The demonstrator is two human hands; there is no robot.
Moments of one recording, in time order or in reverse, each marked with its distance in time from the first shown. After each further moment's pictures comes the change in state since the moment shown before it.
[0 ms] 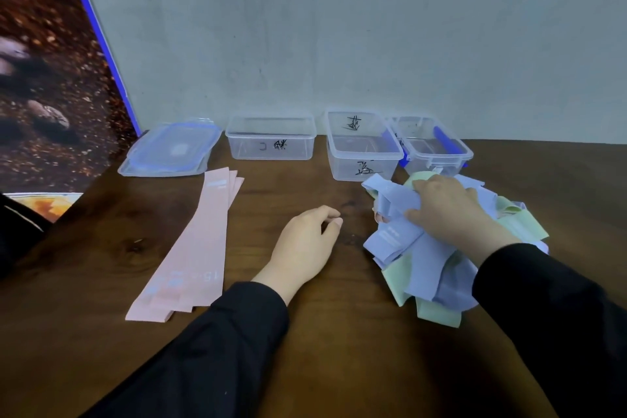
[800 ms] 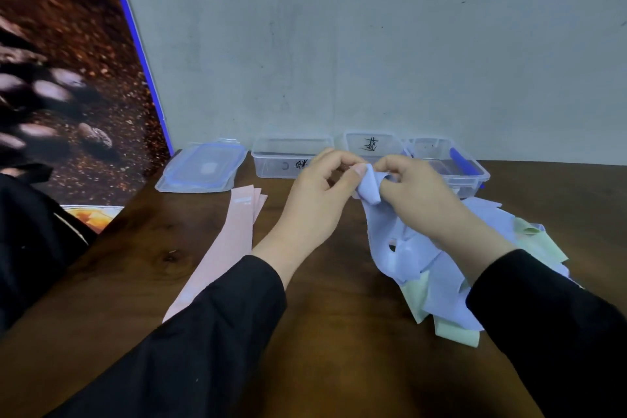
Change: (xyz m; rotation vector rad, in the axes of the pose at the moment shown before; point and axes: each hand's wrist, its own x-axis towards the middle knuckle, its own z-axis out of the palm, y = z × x) left_hand 0.000 0.072 -0.085 -0.539 0.234 0.294; right_hand -0.035 -0.078 -0.068 0.985 0.118 -0.263
